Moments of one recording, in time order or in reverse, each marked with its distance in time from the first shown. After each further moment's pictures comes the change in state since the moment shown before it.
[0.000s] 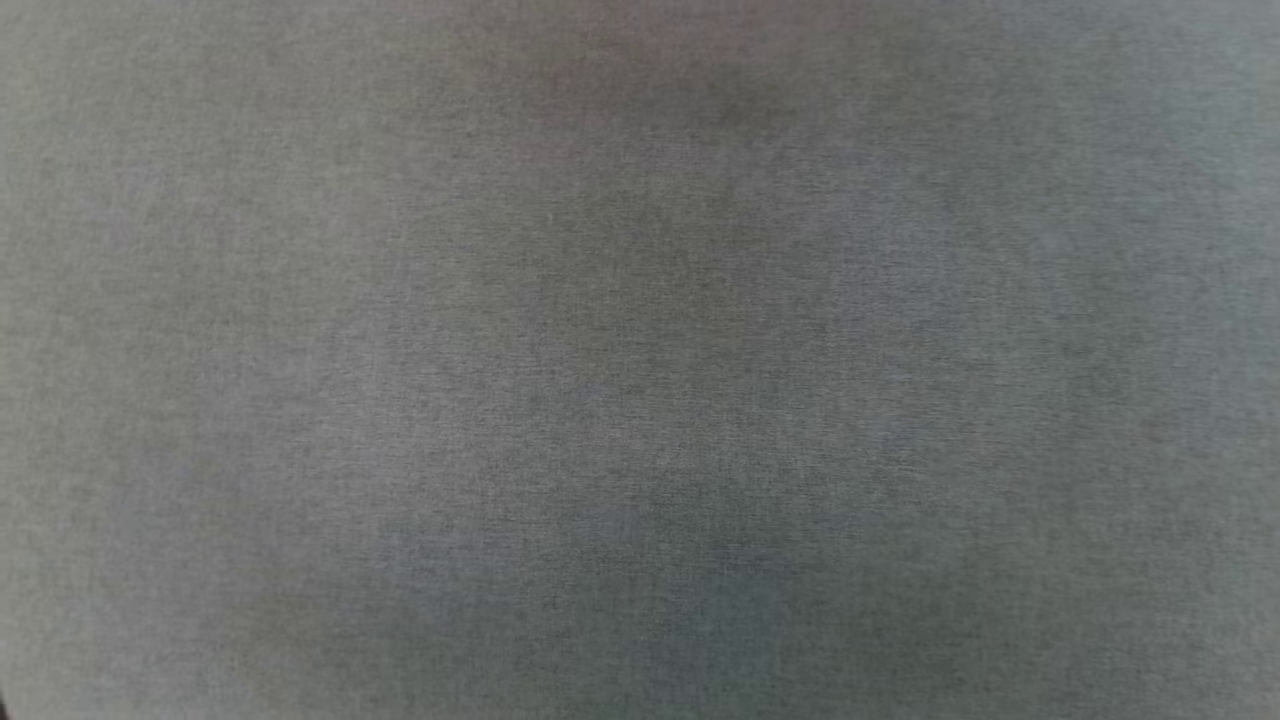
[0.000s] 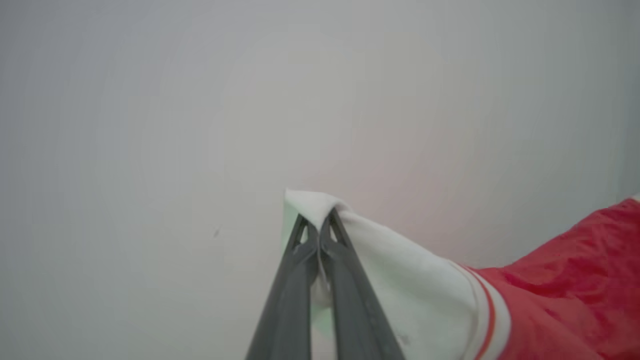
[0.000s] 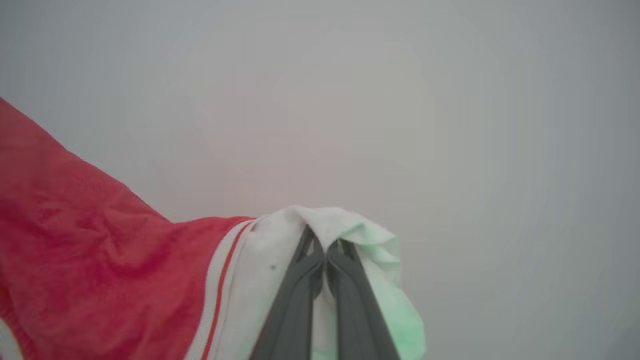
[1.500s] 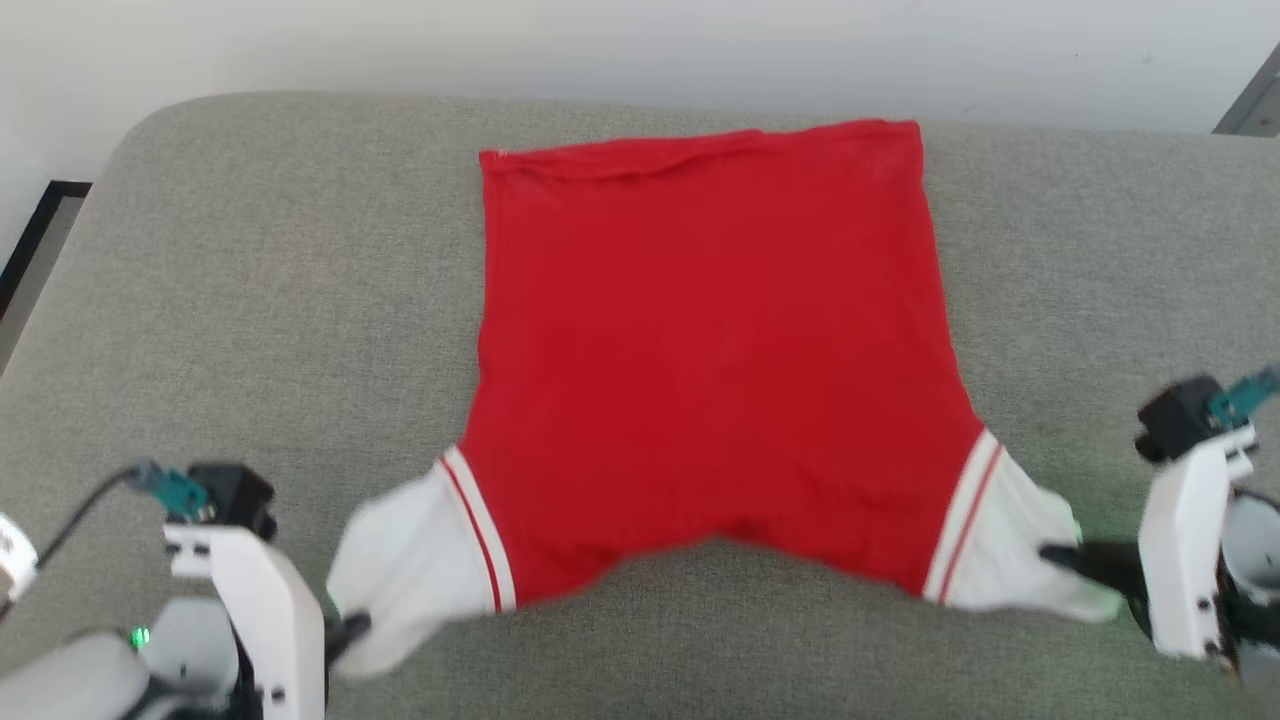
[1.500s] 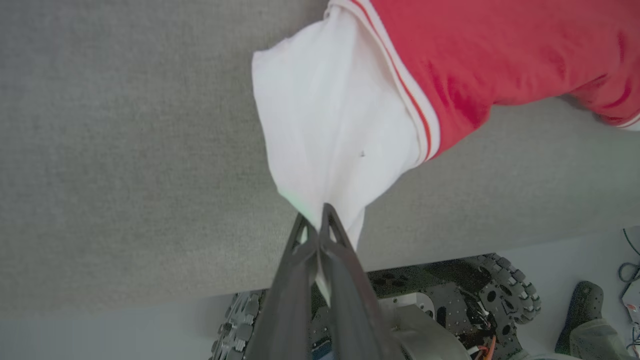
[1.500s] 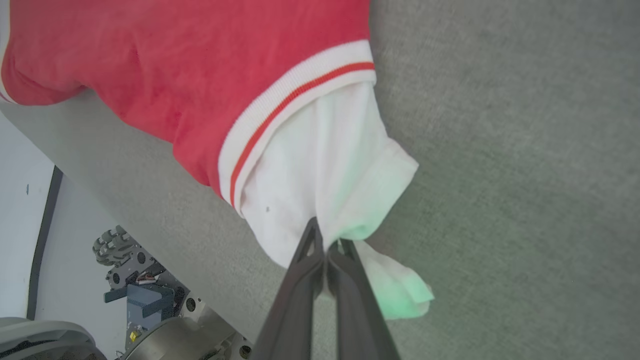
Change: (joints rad) left arm 1.168 0.476 -0.130 -0.989 -0.485 0.454 0.655; right arm 1.043 -0.392 0.145 -0.522 0.818 0.000 0.805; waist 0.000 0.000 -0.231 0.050
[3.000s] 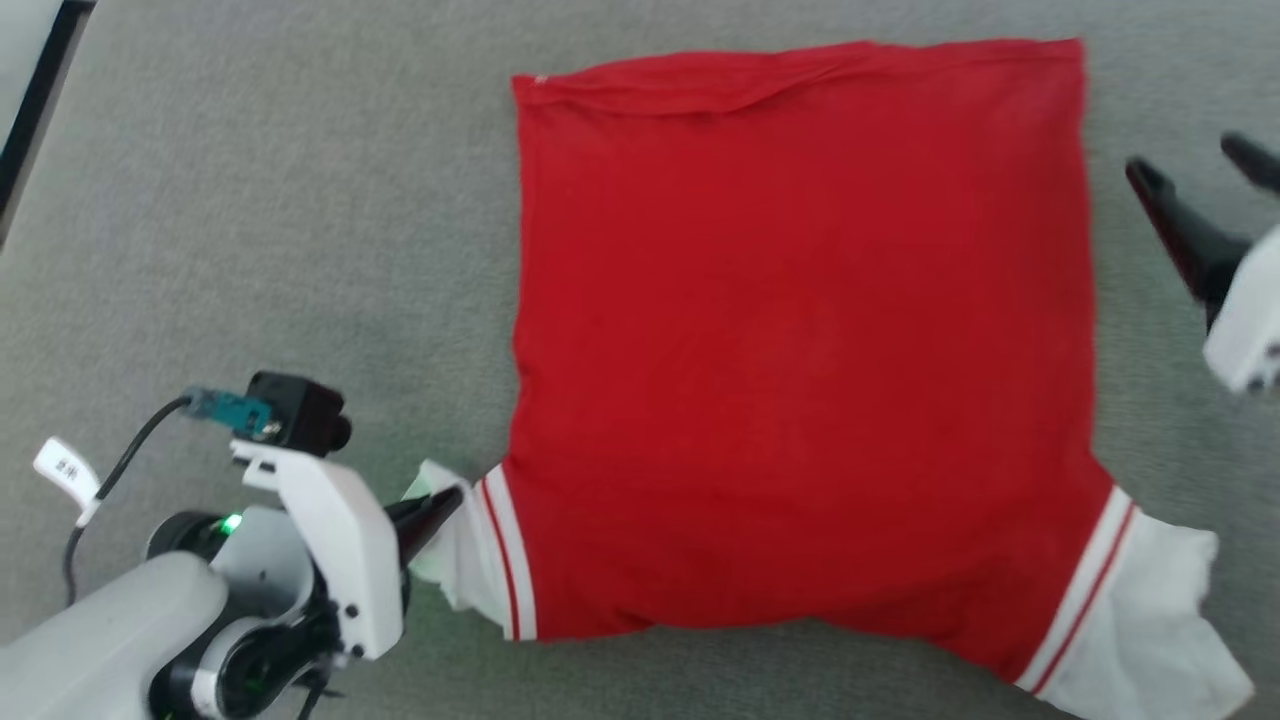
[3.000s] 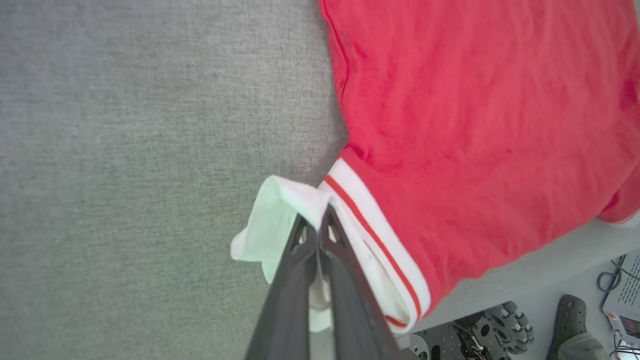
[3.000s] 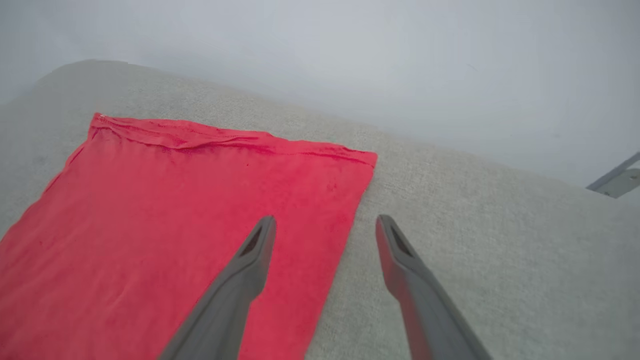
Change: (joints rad) left arm -0.070 -0.140 0.016 0.035 0.076 -0.106 -0.107; right arm -0.122 0.367 -0.565 -0.267 -0.660 0.000 0.011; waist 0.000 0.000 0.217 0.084
